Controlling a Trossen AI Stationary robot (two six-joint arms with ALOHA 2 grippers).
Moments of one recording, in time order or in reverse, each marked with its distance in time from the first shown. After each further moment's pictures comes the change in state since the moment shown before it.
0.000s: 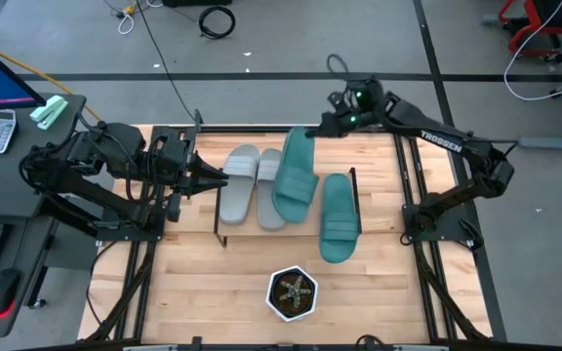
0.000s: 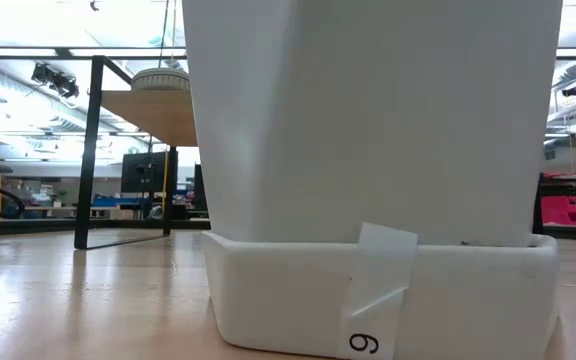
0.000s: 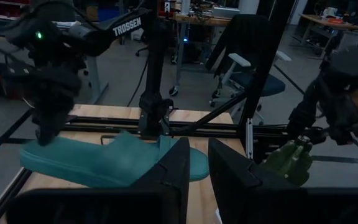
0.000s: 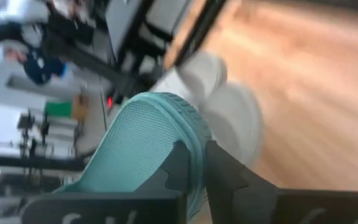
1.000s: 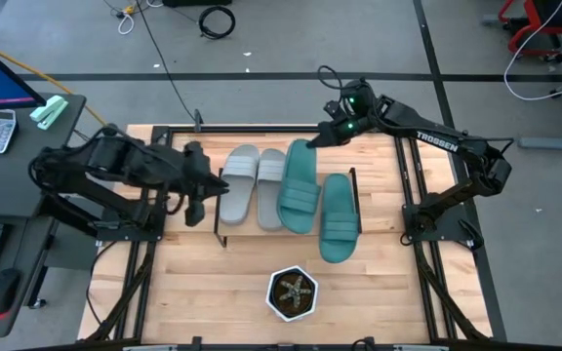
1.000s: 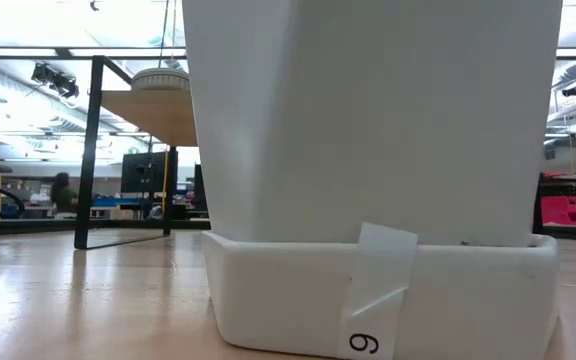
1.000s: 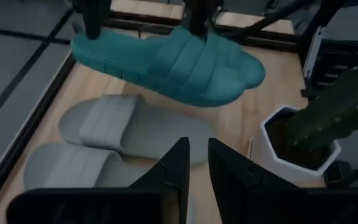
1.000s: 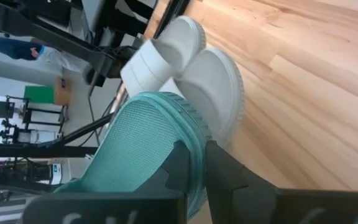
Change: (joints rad) left arm 0.000 0.084 0.000 -0.358 -0.124 -0.118; right arm 0.027 0.026 0.000 -0.123 0.005 -0.060
